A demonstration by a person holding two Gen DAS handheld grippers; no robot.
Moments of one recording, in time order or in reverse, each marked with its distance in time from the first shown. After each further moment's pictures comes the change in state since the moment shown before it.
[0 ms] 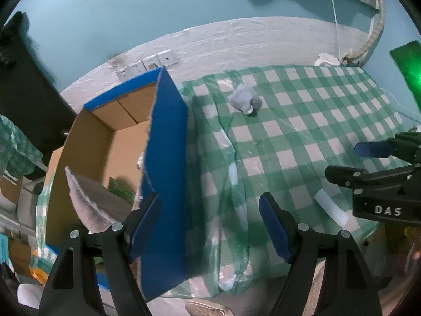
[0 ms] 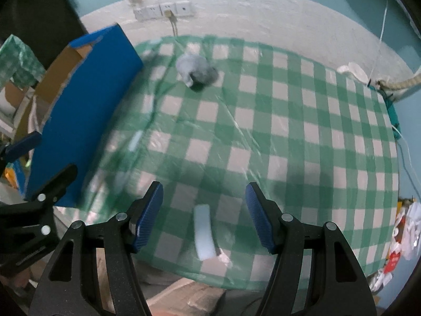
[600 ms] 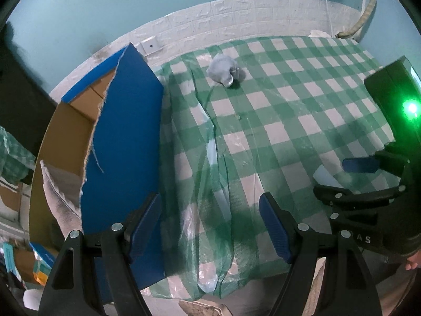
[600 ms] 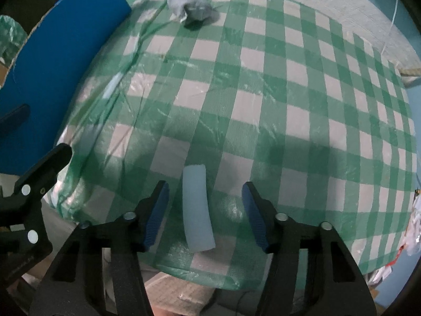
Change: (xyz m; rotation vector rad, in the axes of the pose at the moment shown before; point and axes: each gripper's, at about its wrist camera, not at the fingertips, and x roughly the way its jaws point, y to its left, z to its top) left arm 0.033 -0.031 -0.018 0.067 0.070 -0.004; right arm 0.058 -0.002 -0.036 -0.021 0.154 -0.004
